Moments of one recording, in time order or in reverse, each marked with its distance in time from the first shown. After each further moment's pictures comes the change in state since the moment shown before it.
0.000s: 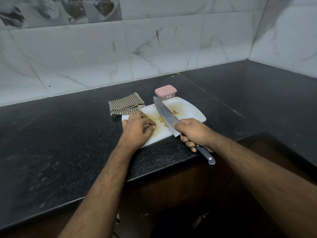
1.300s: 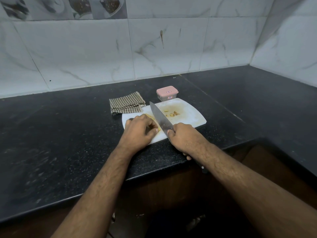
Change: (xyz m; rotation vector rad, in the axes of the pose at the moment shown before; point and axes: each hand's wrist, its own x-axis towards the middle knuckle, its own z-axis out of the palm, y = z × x) left_hand -0.007 0.006 -0.002 -0.030 -0.046 0.028; right_hand -0.005 -0.024 0.035 -0.833 0.222 0.027
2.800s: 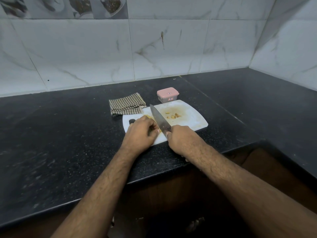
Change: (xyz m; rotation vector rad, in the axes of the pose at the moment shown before) left_hand 0.005 -0.002 0.008 -0.088 0.011 -0.001; right_hand -0.001 -0.020 -0.001 -0.080 -0.021 0.055
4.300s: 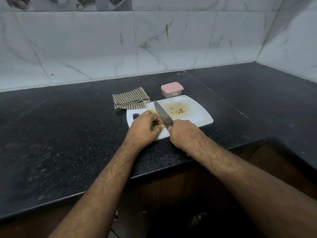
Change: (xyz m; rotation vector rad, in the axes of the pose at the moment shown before) left_hand 0.001 -0.003 0.002 -0.047 0.006 -0.025; right_hand 0.000 -0.011 -0.001 -0.054 0.007 0.007
